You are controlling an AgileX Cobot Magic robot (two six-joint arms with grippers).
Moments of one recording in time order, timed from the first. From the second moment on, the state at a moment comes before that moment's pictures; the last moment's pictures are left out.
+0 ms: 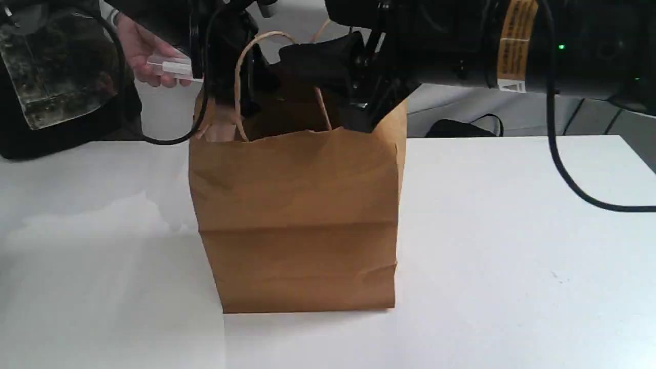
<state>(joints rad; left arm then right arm) -0.30 2.12 -2.03 -0.41 0.94 1.14 0.40 1.55 -1.16 -1.40 -0.59 0.98</state>
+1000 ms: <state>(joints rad) -0.30 2.10 -2.21 -0.13 1.22 0.23 0.40 1.47 -1.16 -1.63 -0.91 1.32</state>
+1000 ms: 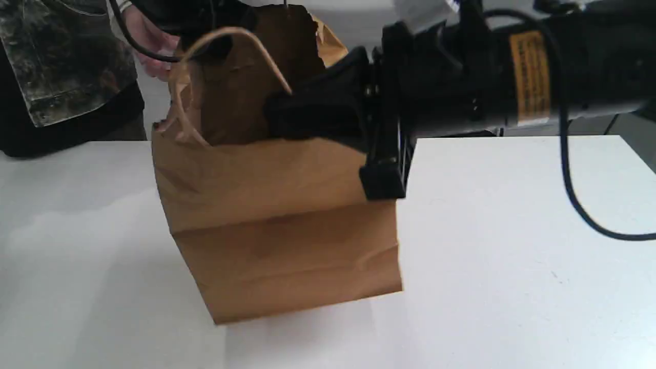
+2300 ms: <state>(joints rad) -0.30 2.04 -1.92 -0.21 1.22 0.42 0.40 1.72 -1.57 -1.62 -0.69 1.48</state>
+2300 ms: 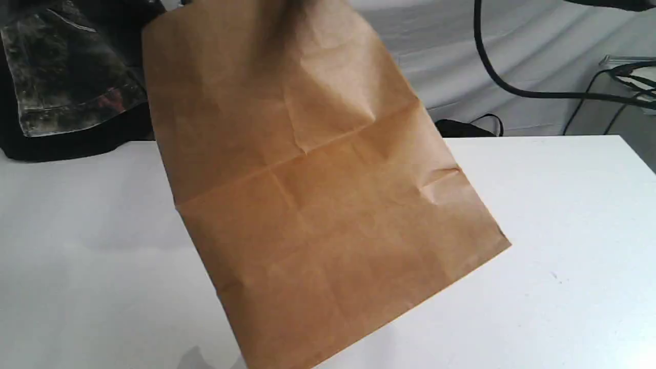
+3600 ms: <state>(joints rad) -0.18 2.06 -2.01 -0.33 1.03 0.53 0.40 1.50 -0.91 -1.39 -0.76 1.00</state>
